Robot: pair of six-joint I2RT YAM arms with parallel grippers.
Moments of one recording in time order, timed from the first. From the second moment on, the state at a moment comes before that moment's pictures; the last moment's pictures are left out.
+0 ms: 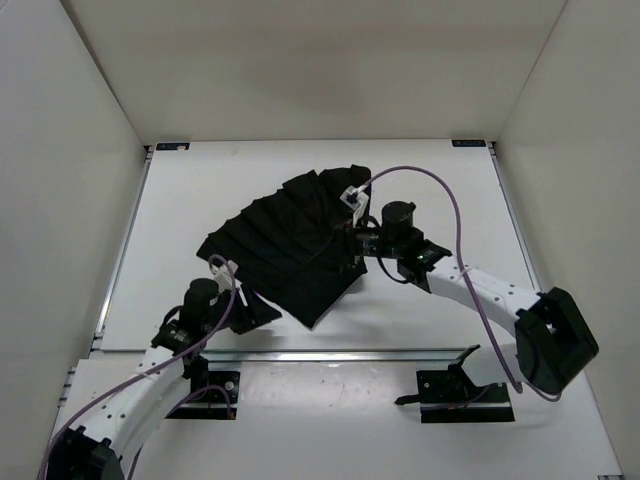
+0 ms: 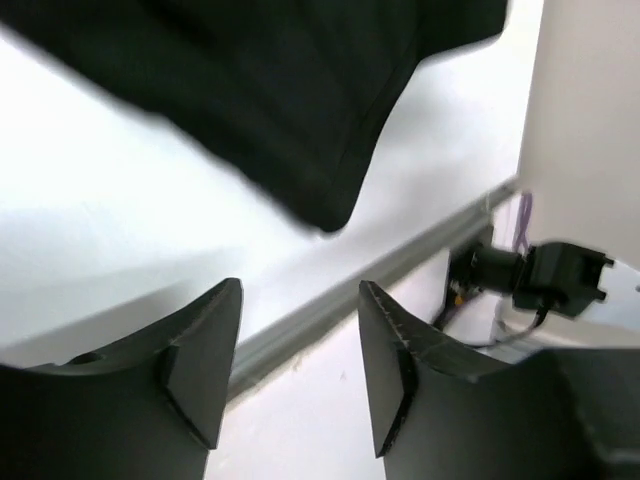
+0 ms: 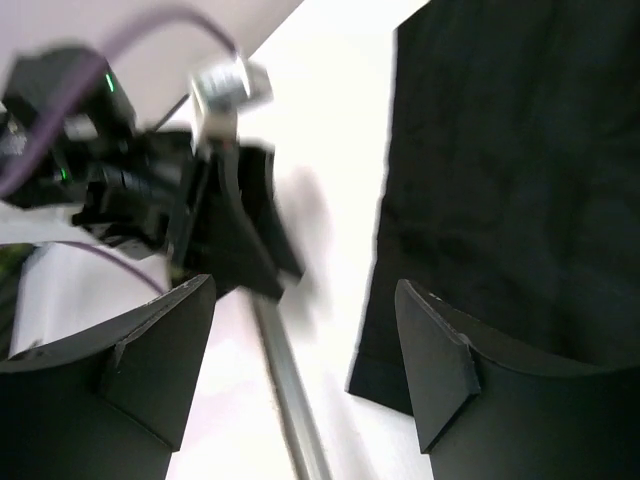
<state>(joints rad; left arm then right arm) -0.34 0.56 0.20 -0.24 0.47 -0.82 0.66 1.37 0.82 0.30 -0.69 0.46</state>
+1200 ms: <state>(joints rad) -0.68 1.43 0.46 0.13 0.28 -1.11 0.39 0.96 0.52 0.20 -0.48 0.40</state>
